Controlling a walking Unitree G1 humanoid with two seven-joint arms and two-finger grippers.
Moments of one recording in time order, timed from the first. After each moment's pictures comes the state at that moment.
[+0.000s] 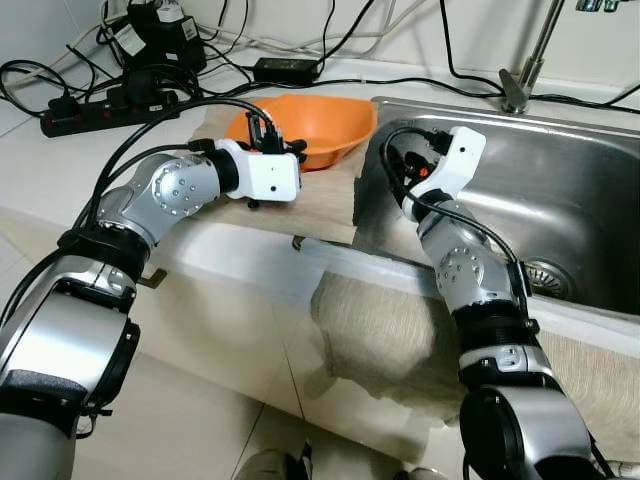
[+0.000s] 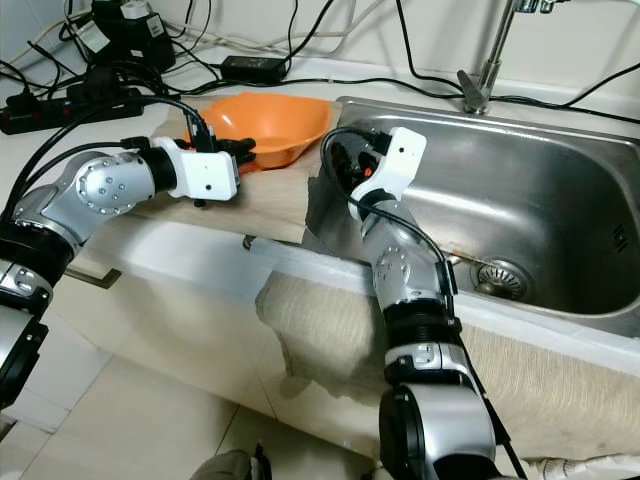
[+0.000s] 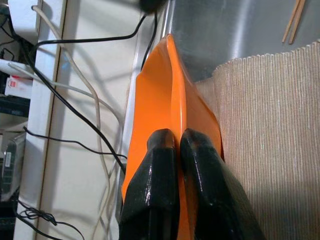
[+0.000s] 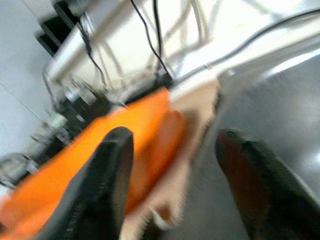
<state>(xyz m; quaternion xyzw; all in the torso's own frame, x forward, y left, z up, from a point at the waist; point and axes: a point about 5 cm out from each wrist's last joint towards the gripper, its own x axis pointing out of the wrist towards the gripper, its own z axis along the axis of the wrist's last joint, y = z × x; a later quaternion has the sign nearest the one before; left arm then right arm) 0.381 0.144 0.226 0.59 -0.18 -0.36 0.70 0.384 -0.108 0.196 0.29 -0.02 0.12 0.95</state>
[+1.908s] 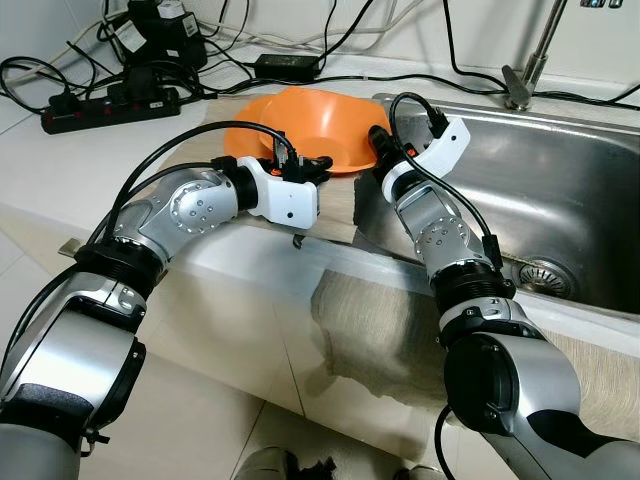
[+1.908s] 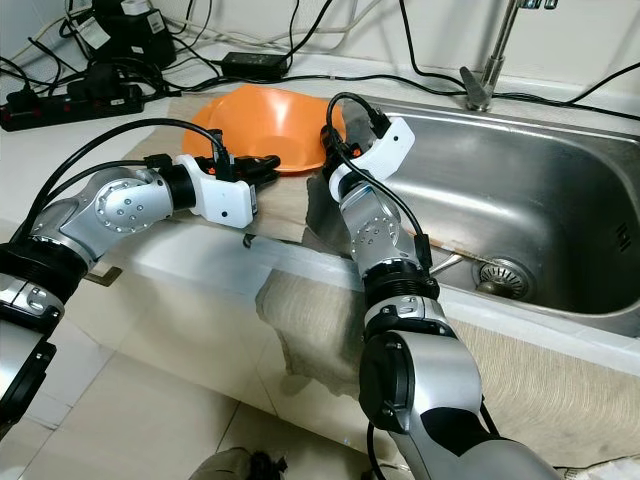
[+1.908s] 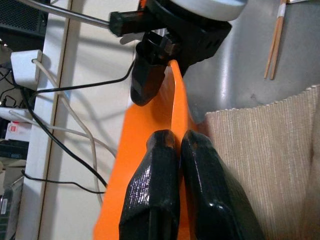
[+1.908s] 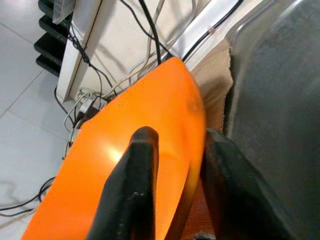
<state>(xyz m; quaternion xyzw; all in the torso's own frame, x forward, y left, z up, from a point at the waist) 0.367 0.120 0.218 0.58 -0.23 -0.40 0.67 0.401 -0.086 0.188 0.40 0.03 0.10 0.91</state>
